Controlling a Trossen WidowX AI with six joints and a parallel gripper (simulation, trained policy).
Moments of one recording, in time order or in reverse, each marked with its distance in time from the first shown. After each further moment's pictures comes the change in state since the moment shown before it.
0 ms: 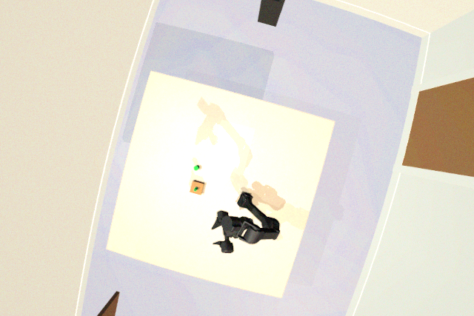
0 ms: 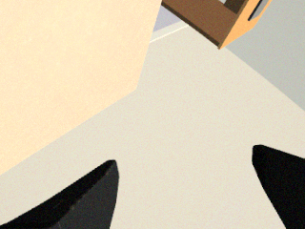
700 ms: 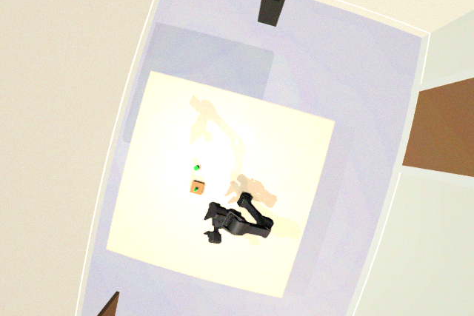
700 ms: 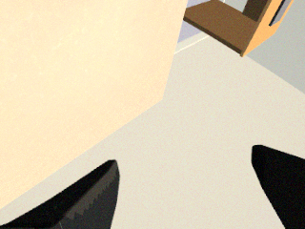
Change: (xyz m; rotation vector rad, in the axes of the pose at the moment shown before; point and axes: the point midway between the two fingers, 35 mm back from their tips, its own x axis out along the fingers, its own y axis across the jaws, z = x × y) arm 0.026 0.049 -0.026 0.070 -0.080 0.064
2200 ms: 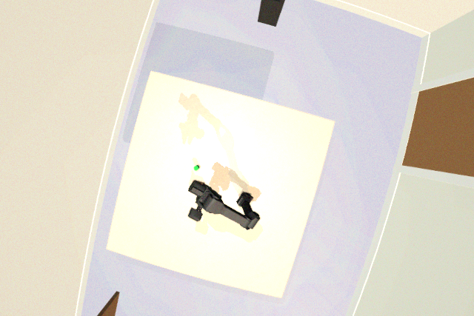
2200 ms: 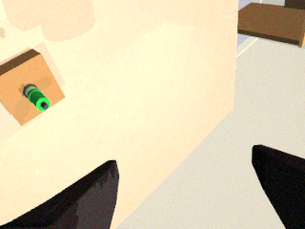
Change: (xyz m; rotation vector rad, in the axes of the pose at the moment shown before) arm 0.044 0.109 -0.043 0.286 -0.155 0.157
